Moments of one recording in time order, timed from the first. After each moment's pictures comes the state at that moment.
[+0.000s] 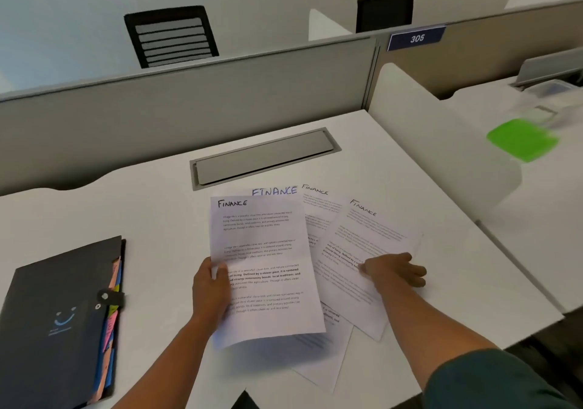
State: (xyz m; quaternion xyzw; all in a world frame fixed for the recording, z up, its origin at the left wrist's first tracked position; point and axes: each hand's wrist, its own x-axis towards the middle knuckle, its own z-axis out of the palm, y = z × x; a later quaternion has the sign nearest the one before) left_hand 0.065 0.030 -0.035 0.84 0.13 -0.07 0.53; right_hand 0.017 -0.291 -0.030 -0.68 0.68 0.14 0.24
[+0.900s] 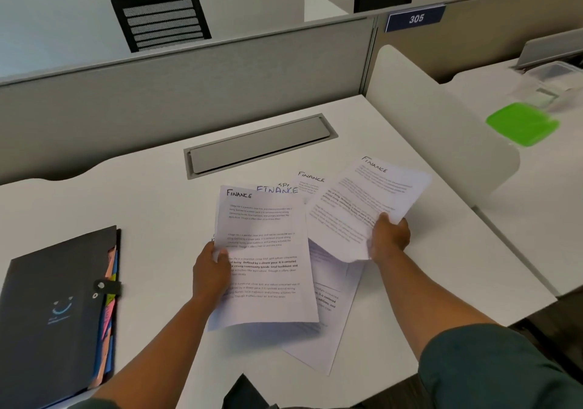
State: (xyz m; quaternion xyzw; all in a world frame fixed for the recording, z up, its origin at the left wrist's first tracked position) left_hand 0.076 0.024 -0.036 0.88 0.09 -0.10 0.46; right_hand 0.028 -0.311 -0.033 -0.51 0.55 -0.23 0.62
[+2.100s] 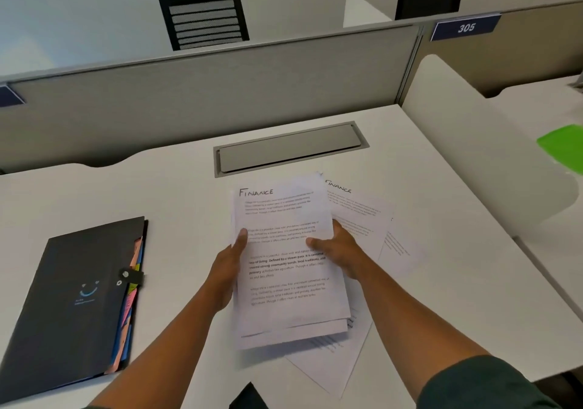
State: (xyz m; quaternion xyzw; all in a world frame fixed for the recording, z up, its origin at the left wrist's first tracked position) left_hand 0.087 0.028 -0.007 0.68 0.16 -0.26 0.66; right_hand 0.073 -0.219 -0.022 -0.70 0.22 0.13 0.66
